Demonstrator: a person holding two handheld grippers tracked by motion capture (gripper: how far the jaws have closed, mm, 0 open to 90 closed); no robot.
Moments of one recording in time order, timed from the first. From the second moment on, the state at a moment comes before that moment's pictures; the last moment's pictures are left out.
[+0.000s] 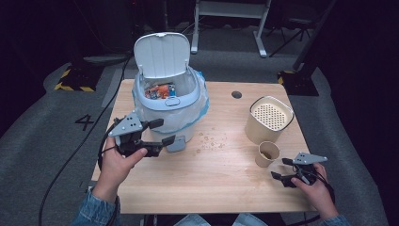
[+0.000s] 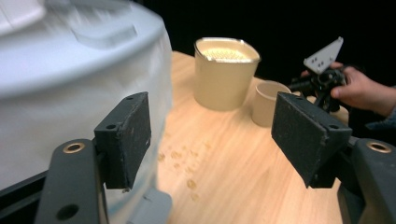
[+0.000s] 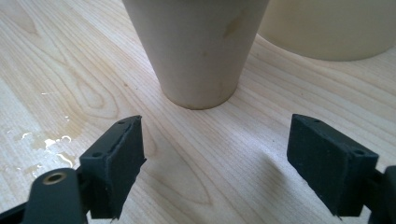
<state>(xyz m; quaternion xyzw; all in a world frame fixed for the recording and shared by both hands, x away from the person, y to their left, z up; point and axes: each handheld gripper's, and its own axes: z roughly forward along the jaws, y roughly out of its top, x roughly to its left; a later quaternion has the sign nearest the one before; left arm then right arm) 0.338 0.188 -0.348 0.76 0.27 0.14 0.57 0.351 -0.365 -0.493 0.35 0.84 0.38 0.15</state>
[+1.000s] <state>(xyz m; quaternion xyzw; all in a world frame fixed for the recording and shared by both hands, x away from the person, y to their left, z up) 0.343 0.181 -0.468 0.84 0.31 0.08 0.44 0.350 -0.344 -0.485 0.36 0.81 0.43 0.16</state>
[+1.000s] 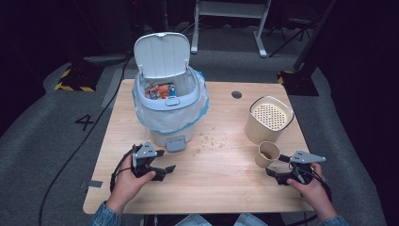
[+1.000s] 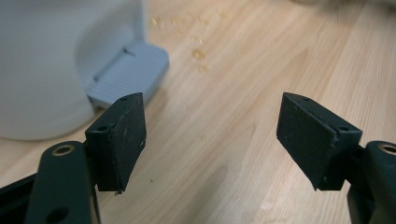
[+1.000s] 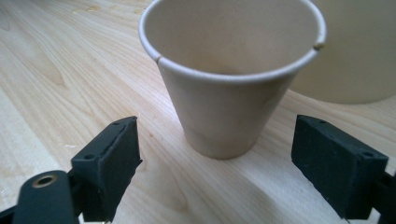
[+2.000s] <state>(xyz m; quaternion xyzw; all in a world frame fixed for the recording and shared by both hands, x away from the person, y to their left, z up) 0.349 0.179 -0.504 0.87 0.33 0.12 0.36 0.372 -0.325 -0.484 0.36 0.80 0.44 0.19</state>
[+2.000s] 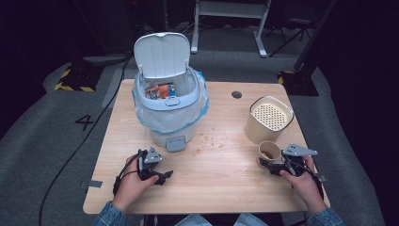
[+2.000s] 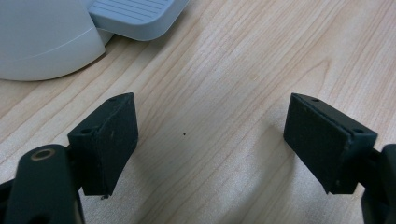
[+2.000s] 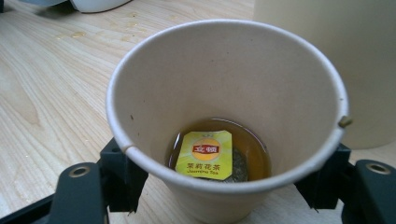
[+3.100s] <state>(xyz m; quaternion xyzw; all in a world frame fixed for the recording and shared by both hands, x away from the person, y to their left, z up) 0.351 0.178 -0.504 0.87 0.32 0.12 0.35 0.384 -0.350 -0.375 0.33 0.81 0.45 0.19</state>
